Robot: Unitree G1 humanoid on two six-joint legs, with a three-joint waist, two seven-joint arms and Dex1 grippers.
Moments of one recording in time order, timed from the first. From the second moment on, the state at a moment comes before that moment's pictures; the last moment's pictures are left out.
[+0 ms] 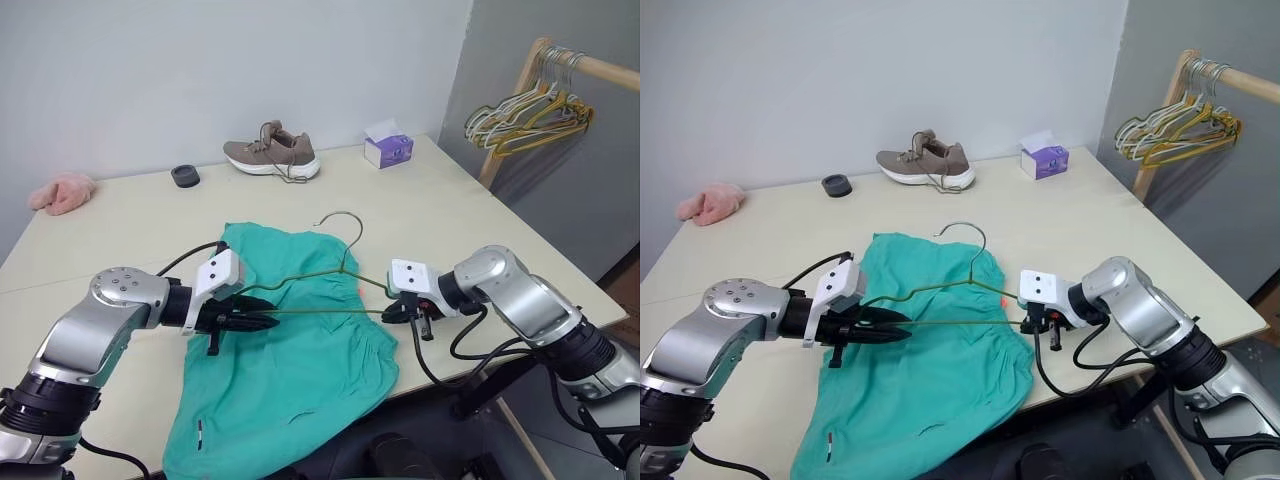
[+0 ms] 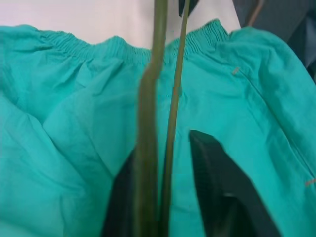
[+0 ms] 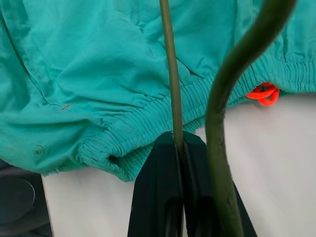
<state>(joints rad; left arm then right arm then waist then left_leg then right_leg) -0.27 0.93 -0.06 -0.18 -0.43 0.54 -1.28 -0.64 -0.71 0.51 -0.16 0.07 0.69 1.22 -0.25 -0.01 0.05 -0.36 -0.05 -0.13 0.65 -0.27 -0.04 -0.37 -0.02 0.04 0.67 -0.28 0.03</state>
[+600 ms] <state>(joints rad) -0.23 0.90 0.12 0.02 -0.47 0.54 -1.21 -0.38 -0.89 0.26 -0.27 0.21 0.85 1.17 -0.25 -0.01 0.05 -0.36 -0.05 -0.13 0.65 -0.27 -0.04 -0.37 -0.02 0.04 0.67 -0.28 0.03</state>
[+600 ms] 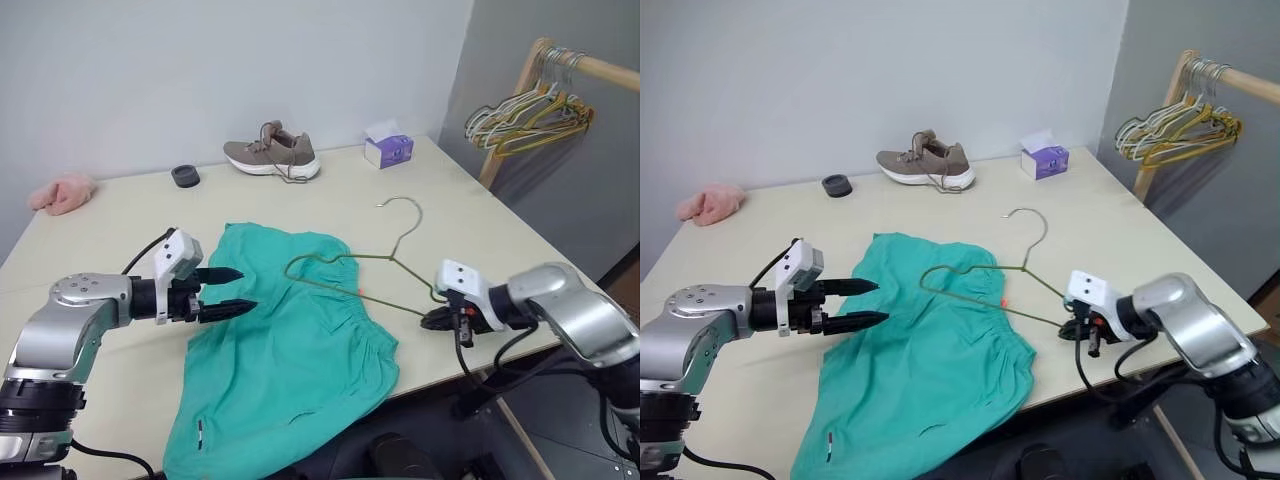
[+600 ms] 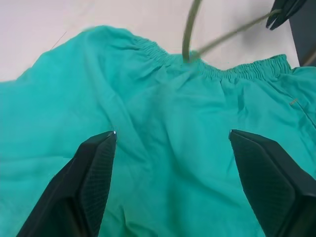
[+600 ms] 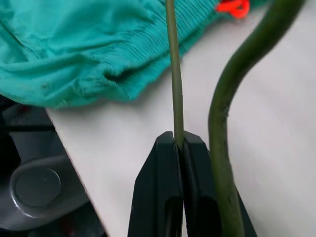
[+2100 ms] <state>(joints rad) -0.28 0.84 0.05 0.11 -0.36 0.36 -1.12 -0.37 -1.03 0.40 -0.25 0.30 0.96 1.19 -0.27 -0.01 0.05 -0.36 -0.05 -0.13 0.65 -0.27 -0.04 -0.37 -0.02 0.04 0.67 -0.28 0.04</state>
